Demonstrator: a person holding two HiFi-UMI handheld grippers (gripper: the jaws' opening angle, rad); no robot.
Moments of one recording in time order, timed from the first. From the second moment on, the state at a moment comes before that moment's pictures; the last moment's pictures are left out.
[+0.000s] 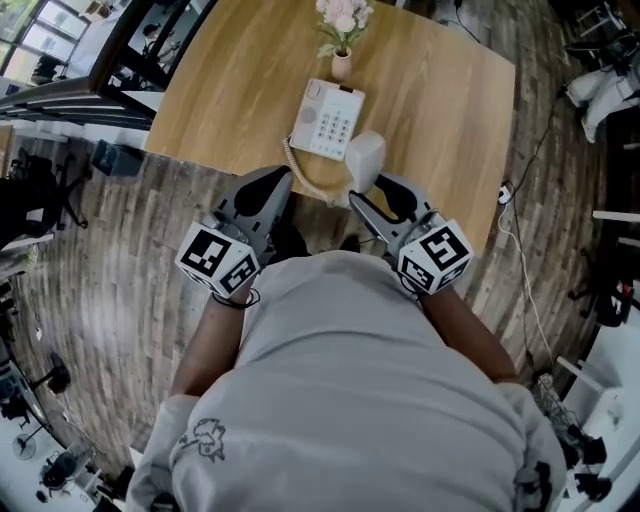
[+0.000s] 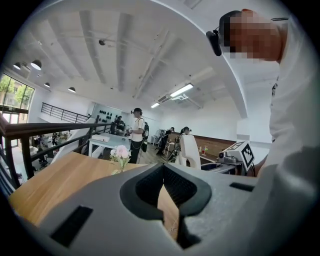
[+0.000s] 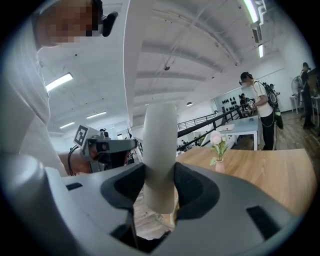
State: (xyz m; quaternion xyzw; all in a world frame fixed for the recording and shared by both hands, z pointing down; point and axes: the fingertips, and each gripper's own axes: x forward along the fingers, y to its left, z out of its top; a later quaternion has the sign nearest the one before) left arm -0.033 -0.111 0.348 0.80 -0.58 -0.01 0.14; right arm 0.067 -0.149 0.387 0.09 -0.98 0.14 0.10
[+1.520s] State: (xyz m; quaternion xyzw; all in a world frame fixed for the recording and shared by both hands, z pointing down) left arm -0.212 -0.264 0.408 0.92 -0.34 0.05 0.20; right arm -0.096 -0.255 0.503 0.35 -0.87 0.29 0.19
